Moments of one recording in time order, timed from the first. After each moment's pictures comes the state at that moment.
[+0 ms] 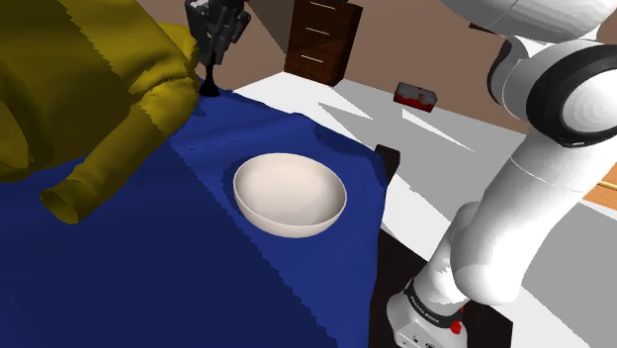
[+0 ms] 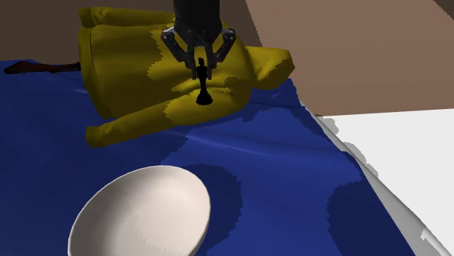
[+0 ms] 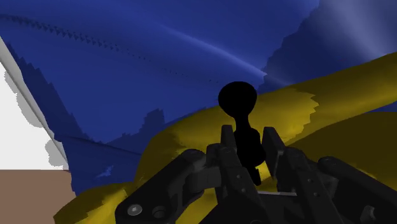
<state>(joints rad) 0.21 0.03 0.27 -1.41 -0.04 1.74 0.15</state>
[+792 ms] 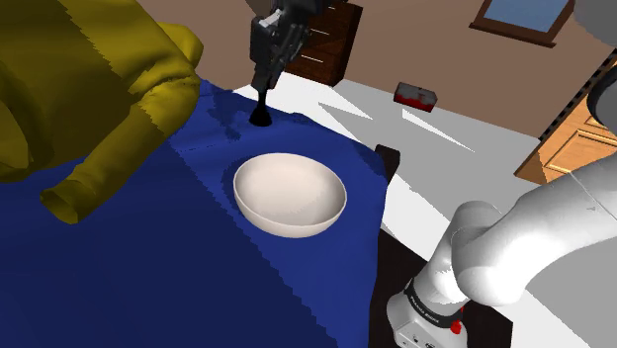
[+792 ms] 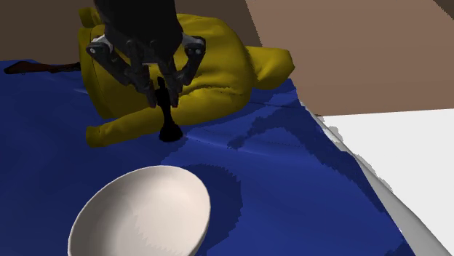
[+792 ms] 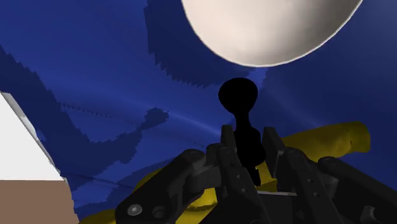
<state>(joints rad) 0.25 -0.40 0.28 -1.82 0.07 1.74 0.20</state>
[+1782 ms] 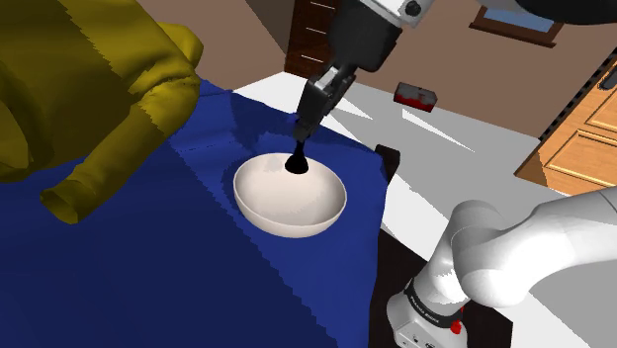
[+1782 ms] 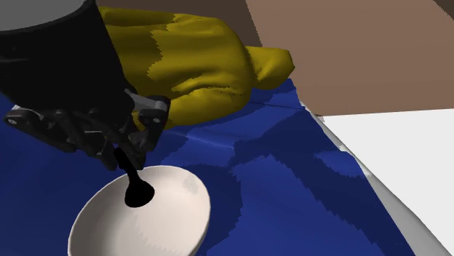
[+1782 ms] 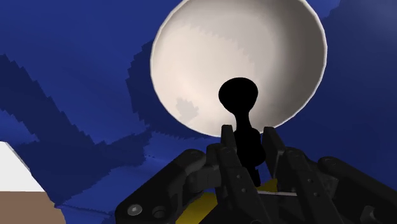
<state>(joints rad) 0.31 -0.67 0.31 -2.11 0.13 1.76 0.26</state>
